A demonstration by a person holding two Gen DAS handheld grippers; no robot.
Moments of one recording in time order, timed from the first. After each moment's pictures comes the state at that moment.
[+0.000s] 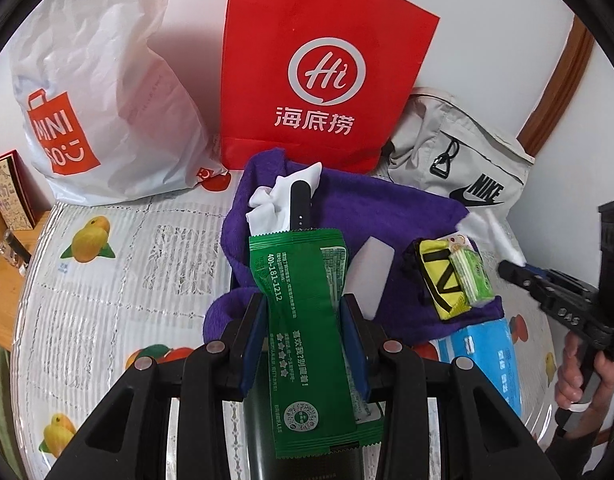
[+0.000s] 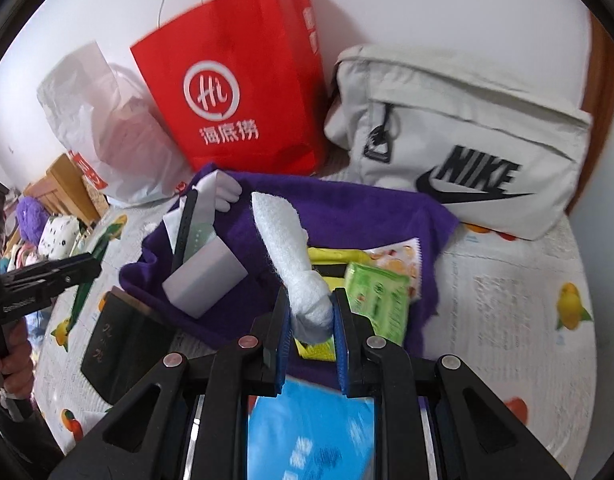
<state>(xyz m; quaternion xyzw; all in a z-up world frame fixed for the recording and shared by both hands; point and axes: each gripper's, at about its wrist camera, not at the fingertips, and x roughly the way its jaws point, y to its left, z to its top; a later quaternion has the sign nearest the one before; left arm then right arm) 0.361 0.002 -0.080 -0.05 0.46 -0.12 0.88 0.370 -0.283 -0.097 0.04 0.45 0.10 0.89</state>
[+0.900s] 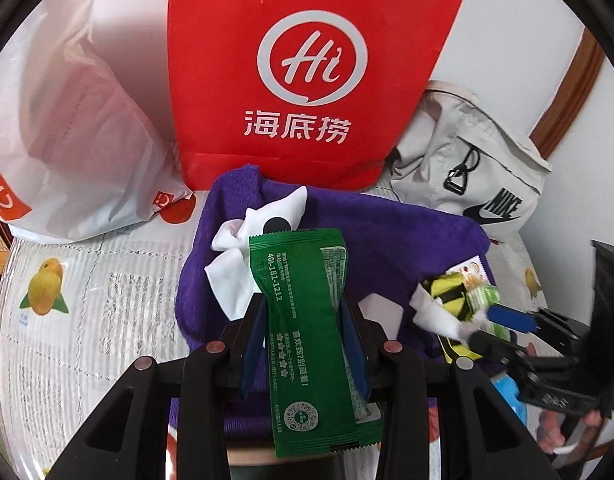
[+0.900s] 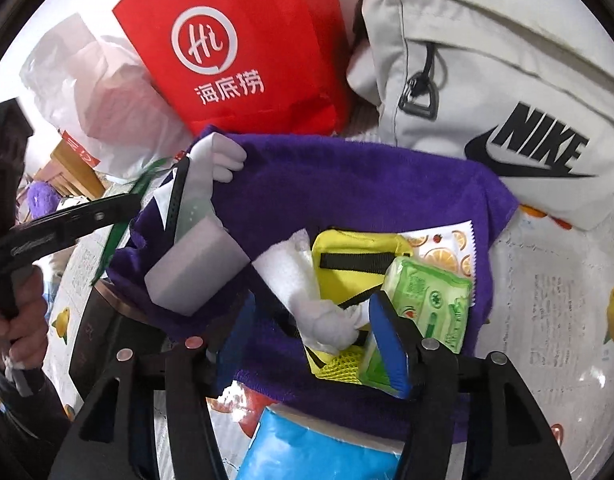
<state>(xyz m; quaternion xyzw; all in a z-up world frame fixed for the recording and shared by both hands) 0.432 -0.030 -0.103 -0.05 0.47 -0.13 0.87 0.401 -0.273 -0.140 0.05 0.49 0.14 0.86</state>
